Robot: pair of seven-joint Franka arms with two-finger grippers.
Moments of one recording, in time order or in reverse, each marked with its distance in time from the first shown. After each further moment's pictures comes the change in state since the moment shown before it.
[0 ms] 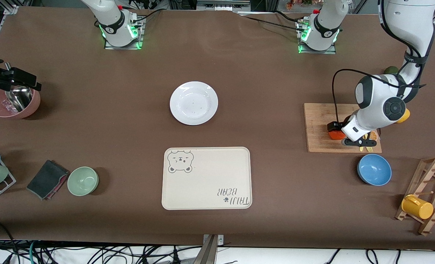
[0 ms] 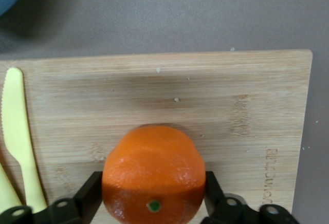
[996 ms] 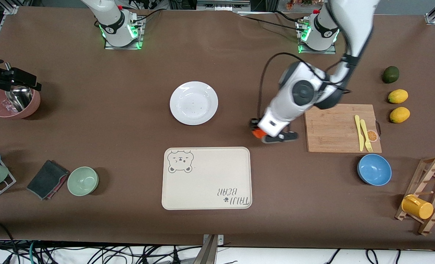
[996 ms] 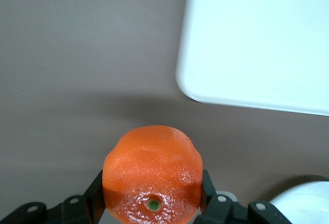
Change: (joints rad) left arm -0.296 0.101 -0.333 0.373 -0.049 -0.116 -0.803; right arm 0.000 0.001 0.000 0.000 0.000 0.000 0.000
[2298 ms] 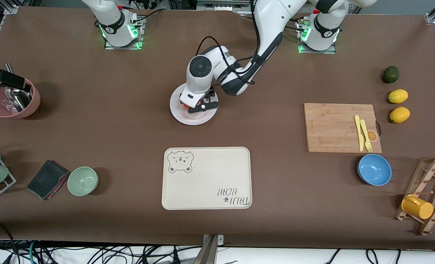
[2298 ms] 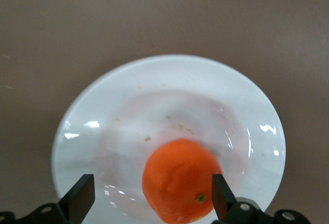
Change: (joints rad) left arm -0.442 0.313 0.084 0.410 0.001 -0.128 -0.457; right arm -0.053 0.012 -0.026 0.000 0.000 0.003 0.000
